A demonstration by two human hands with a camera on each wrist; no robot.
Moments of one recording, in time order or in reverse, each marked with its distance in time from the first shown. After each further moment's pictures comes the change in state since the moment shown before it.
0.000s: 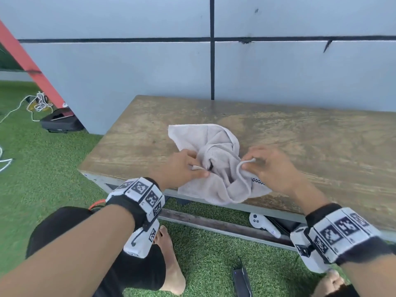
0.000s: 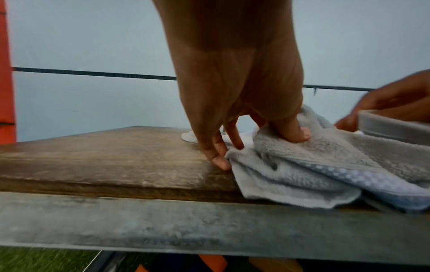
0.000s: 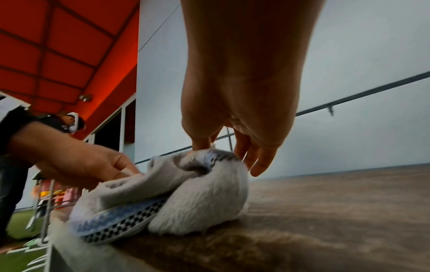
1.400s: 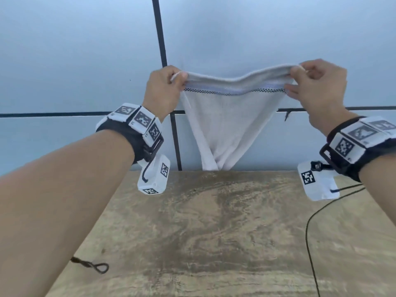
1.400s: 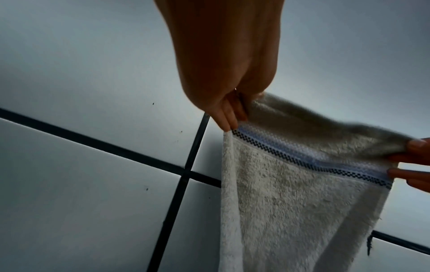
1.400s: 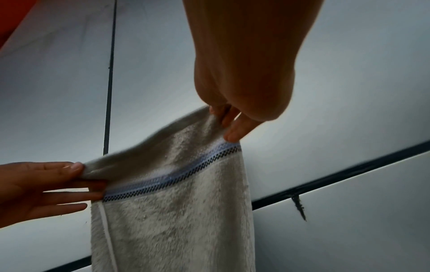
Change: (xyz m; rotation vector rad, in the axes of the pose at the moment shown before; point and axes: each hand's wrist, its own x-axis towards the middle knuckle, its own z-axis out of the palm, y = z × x) left_hand 0.262 0.158 -0.224 -0.424 0.678 0.407; right_hand 0.209 -0.013 -0.268 0.408 1.027 0.098
